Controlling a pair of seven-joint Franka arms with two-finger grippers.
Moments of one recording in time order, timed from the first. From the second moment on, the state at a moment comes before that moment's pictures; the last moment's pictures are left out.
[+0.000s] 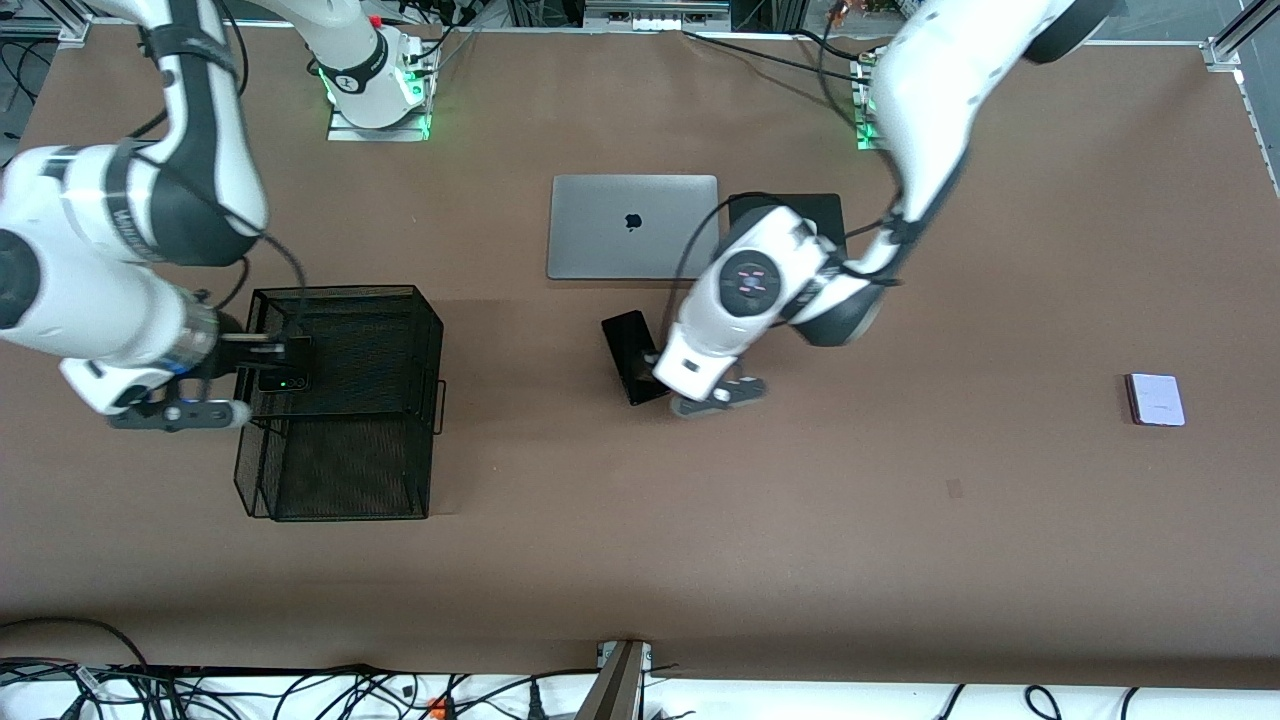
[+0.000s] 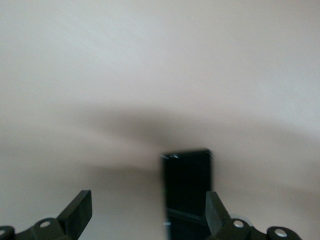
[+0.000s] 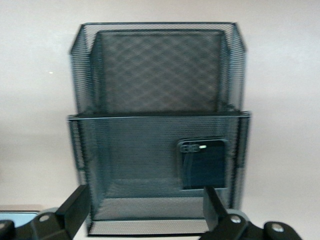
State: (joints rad) left arm -0.26 0.70 -0.40 -1.44 0.12 2.11 -0.96; right arm 0.47 0.40 -0.38 -1.49 0.13 1.75 0.07
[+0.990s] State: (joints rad) left arm 0.40 0.61 -0.38 -1.47 0.31 1.72 -0.17; right arm 0.77 0.72 -0.09 -1.35 0.14 2.08 0.31
